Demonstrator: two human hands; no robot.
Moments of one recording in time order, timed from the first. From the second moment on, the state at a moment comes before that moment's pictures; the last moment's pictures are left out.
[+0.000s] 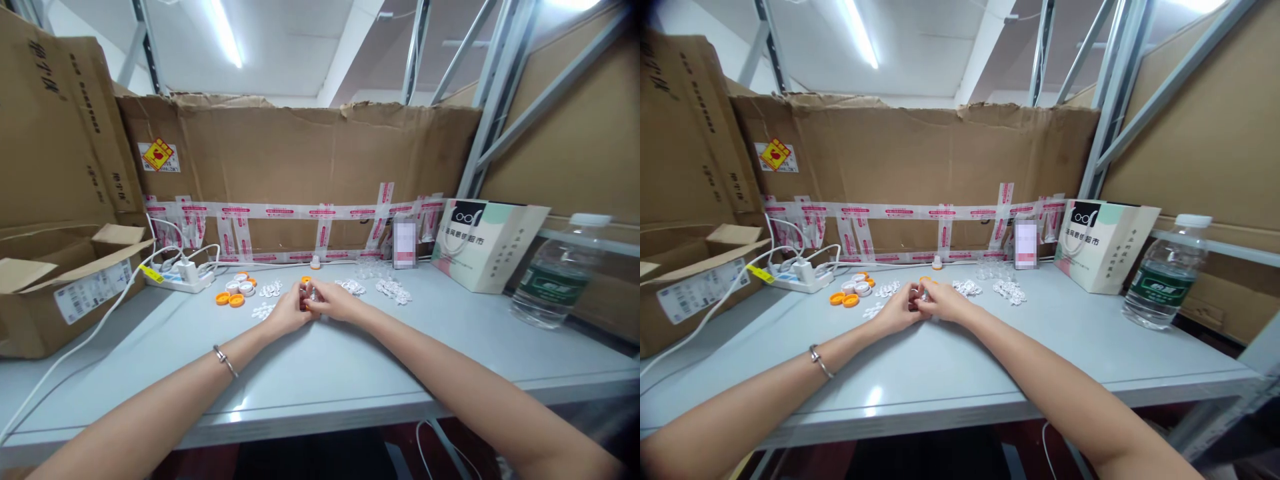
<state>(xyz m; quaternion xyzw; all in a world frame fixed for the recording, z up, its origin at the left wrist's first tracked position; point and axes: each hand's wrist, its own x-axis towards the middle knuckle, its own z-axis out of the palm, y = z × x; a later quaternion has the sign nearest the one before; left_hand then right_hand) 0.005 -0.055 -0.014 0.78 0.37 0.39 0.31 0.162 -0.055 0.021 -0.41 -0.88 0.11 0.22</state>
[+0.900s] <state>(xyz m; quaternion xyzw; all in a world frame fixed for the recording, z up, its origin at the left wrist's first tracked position) 0.003 -0.059 -0.014 0.77 0.37 0.39 0.33 0.252 0.063 0.059 -0.59 -0.80 -0.06 0.10</state>
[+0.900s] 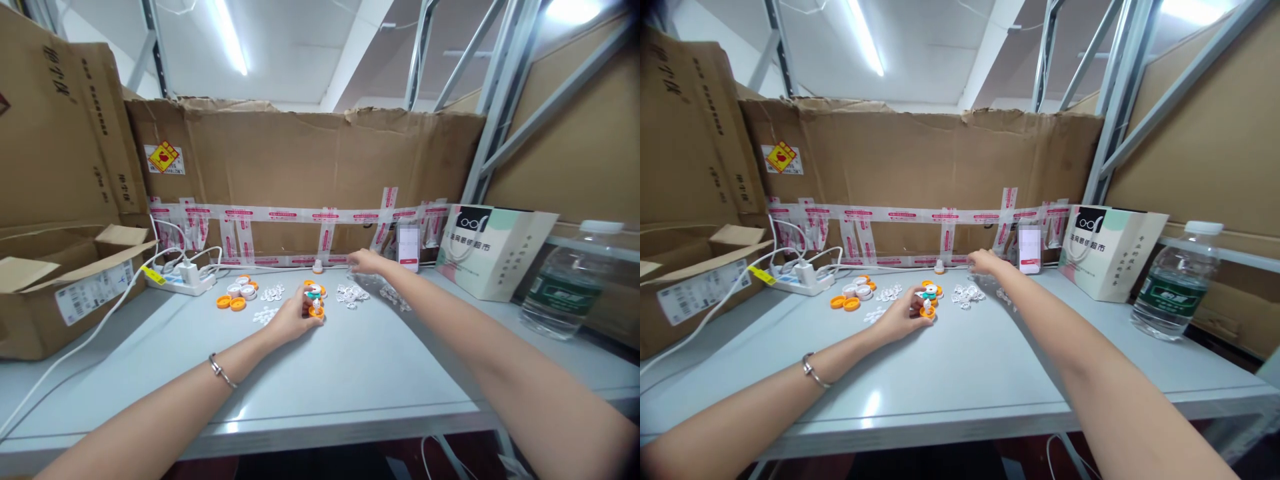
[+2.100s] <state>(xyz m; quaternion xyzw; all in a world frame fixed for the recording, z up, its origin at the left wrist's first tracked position) 0.006 -0.057 -0.019 0.77 0.33 0.39 0.38 0.170 -0.055 0.024 -0.36 -0.90 0.11 0.23</state>
